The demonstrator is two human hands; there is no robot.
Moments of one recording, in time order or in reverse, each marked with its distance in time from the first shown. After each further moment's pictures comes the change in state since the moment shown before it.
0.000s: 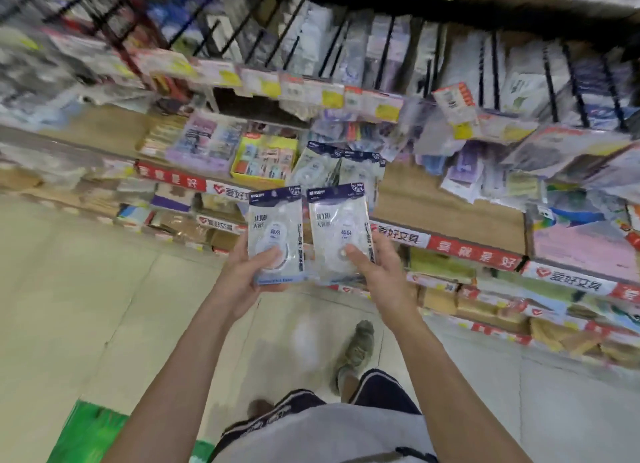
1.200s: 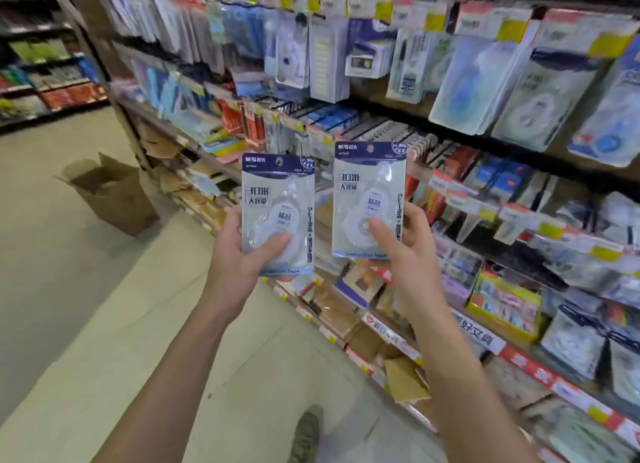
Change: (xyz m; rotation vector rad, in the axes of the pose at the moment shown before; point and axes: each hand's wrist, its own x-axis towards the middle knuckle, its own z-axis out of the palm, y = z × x) left_hand -0.142 0.236 -0.398 0.059 0.443 0.747; right_hand -0.025 -0.124 0.497 0.050 -0.391 -0.432
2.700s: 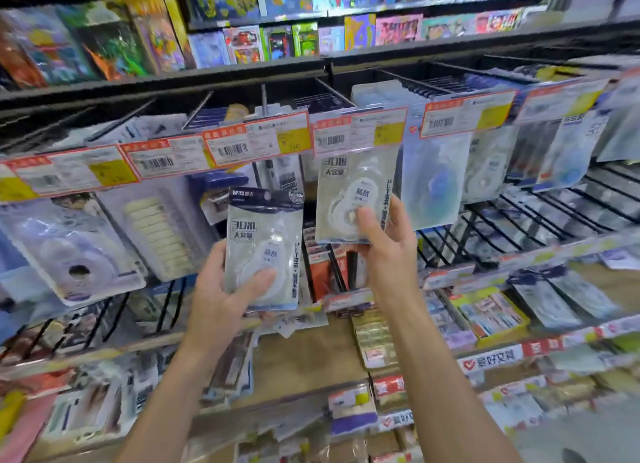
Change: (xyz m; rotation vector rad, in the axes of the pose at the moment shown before) left_hand 0.455 -0.033 0.090 -0.011 -0.885 0.087; right_hand 0.326 -0.006 0.057 0.037 0.909 -0.381
